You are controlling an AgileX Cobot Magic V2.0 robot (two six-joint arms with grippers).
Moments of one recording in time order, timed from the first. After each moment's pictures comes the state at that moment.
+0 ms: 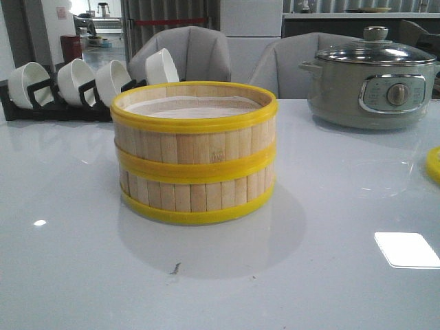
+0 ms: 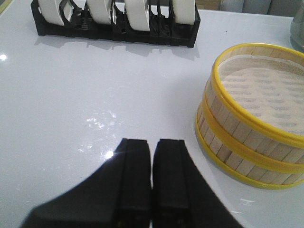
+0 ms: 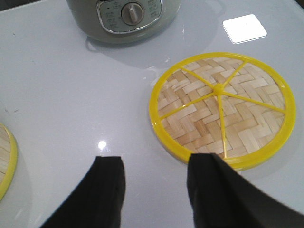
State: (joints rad) left arm -0.21 0.75 -0.60 0.05 0.36 -0.21; right arm -0.16 0.87 -0.64 0.06 0.36 0.20
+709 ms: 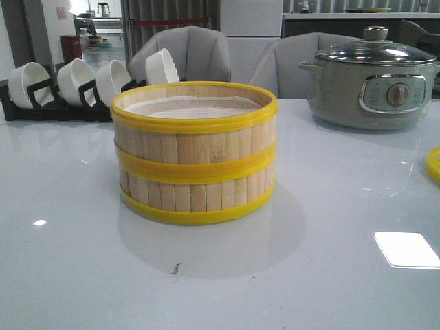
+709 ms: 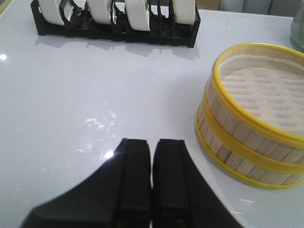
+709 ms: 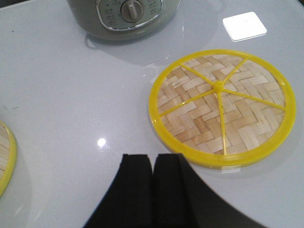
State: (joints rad) left arm -0.21 0.75 -0.60 0.05 0.36 -0.21; right arm -0.16 0.87 -0.64 0.06 0.38 0.20
